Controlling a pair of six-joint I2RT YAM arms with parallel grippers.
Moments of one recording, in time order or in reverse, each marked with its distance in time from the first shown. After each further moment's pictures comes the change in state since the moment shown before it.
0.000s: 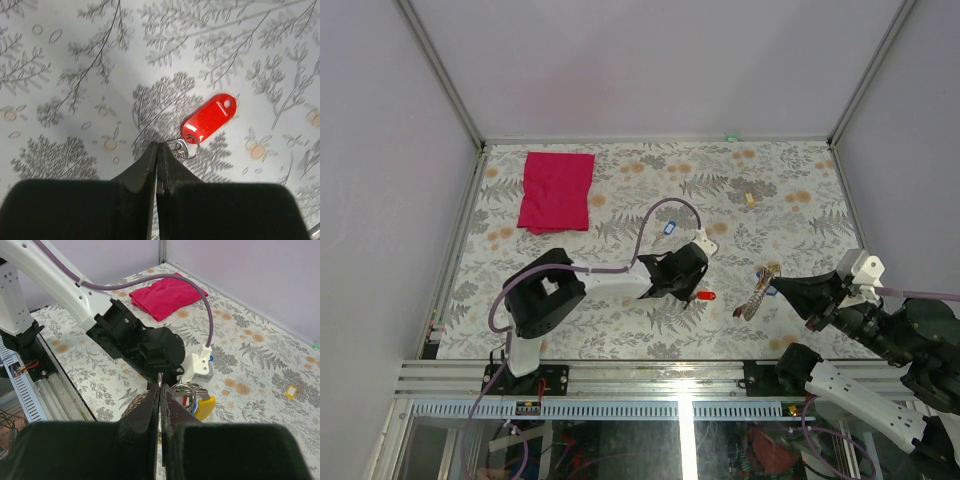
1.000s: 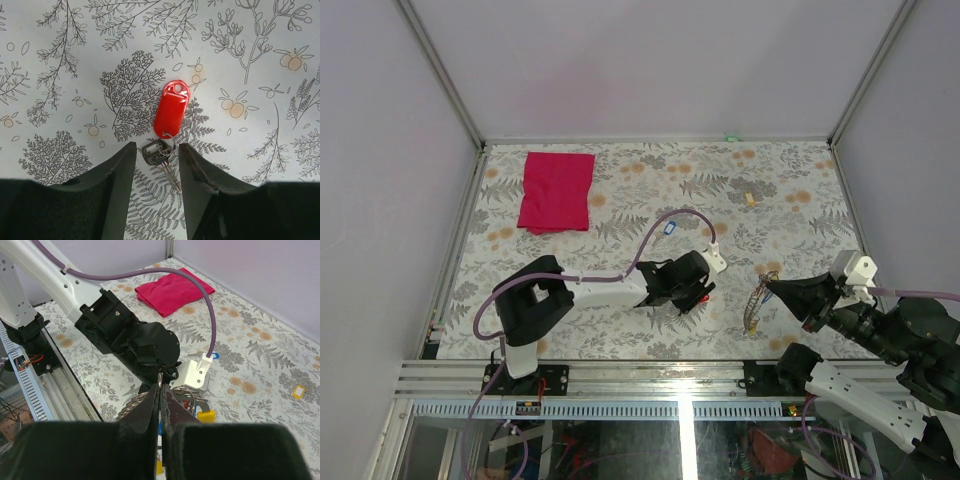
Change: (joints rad) left arm -0.058 -0.099 -0.071 -0.010 0.029 0.216; right arm 0.000 0.000 -0.019 0.000 -0.031 0.001
